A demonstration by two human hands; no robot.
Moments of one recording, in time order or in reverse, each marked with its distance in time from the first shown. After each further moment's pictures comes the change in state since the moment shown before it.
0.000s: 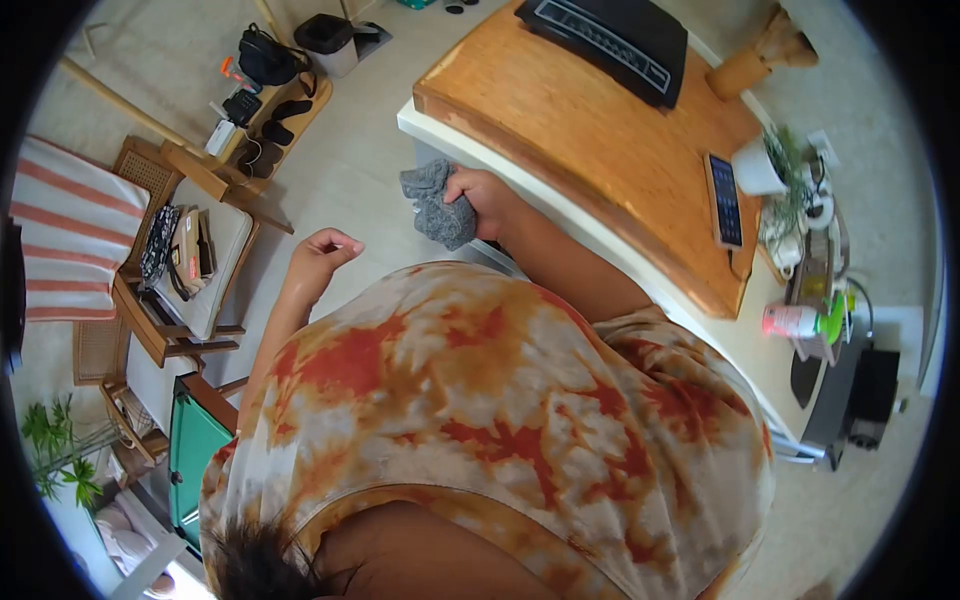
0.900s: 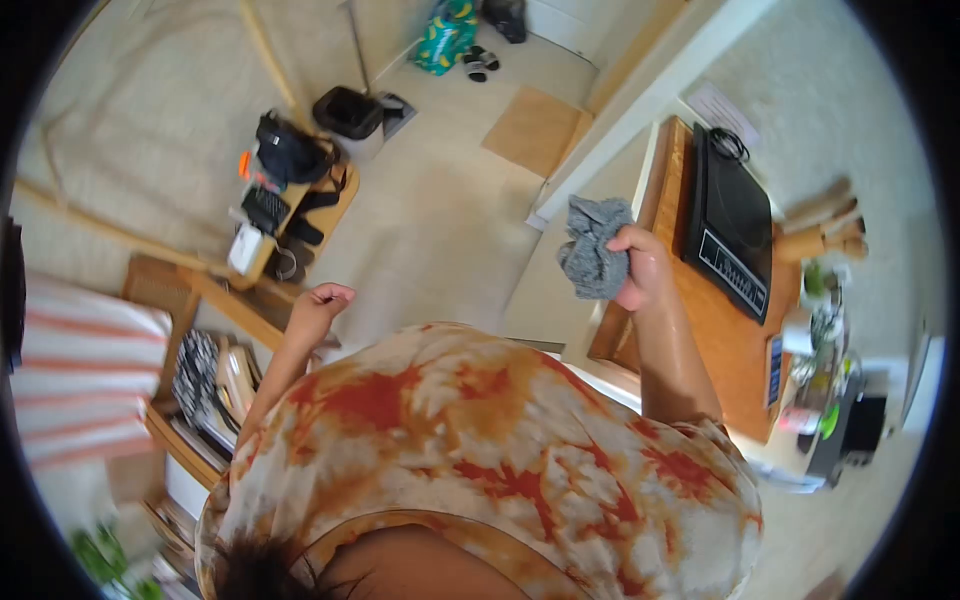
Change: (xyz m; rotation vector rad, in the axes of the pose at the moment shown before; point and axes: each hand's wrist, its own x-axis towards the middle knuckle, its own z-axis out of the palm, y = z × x) left_hand 0.327 0.017 -0.290 0.035 -0.065 -0.056; right_hand 0.205 -0.223 0.062 0.060 0.492 -0.410
